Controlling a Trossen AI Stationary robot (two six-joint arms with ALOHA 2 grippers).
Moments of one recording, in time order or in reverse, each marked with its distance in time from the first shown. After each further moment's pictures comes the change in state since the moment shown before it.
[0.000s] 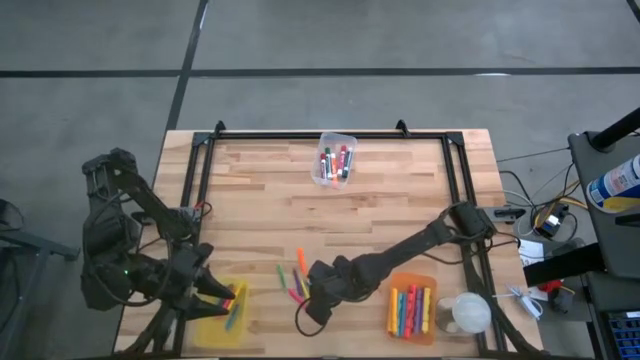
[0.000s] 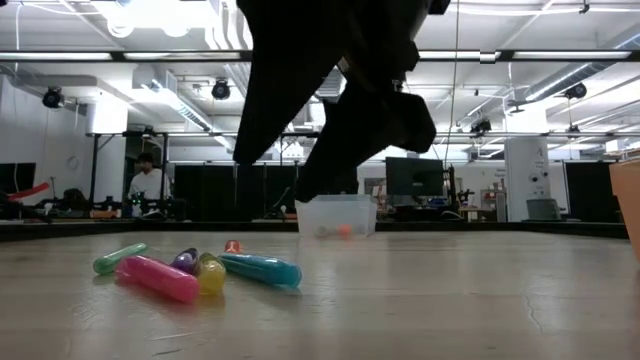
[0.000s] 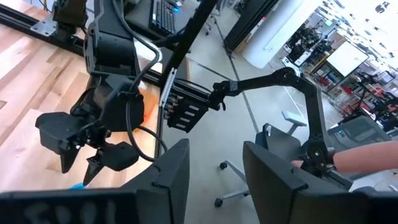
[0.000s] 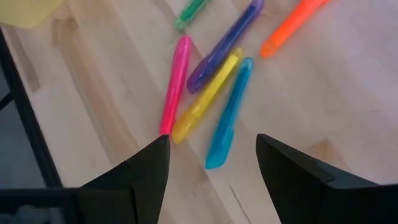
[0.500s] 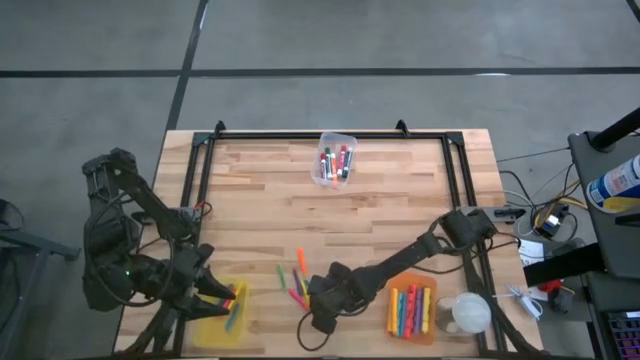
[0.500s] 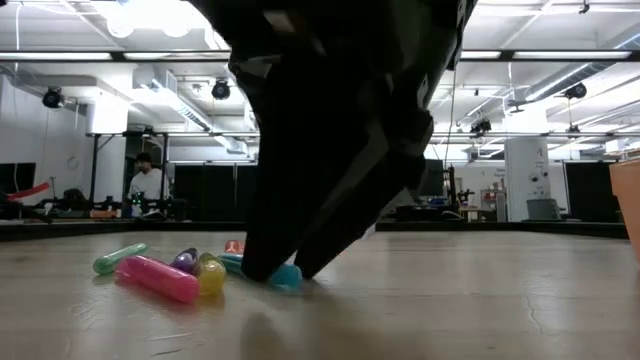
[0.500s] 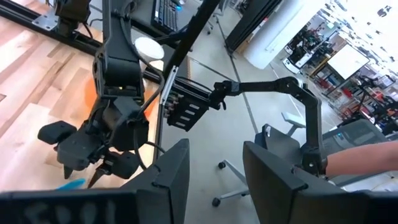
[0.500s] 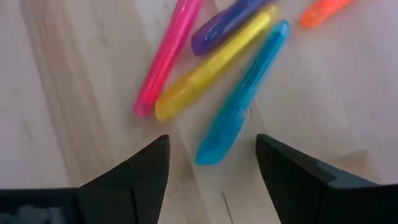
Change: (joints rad) left arm 0.000 -0.001 -0.011 0.002 0.000 -0.030; right arm 0.044 0.103 0.011 0.029 0.033 -0.186
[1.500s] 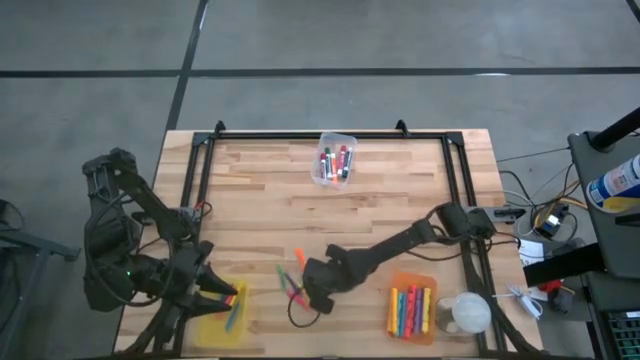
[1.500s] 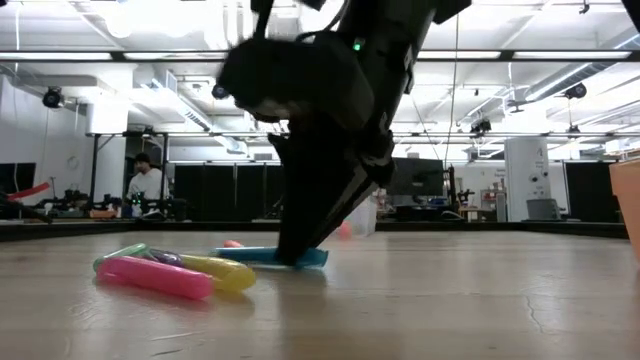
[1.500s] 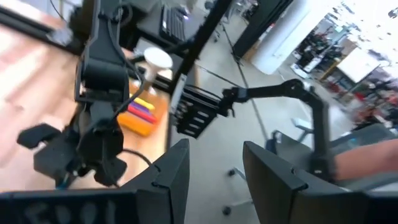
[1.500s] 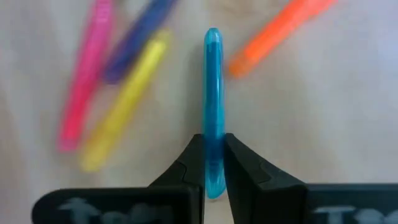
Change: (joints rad) left arm 0.003 0.000 -0.005 0.001 -0.044 0.030; right arm -0.112 -0.006 0.000 -0.082 -0.034 -0.138
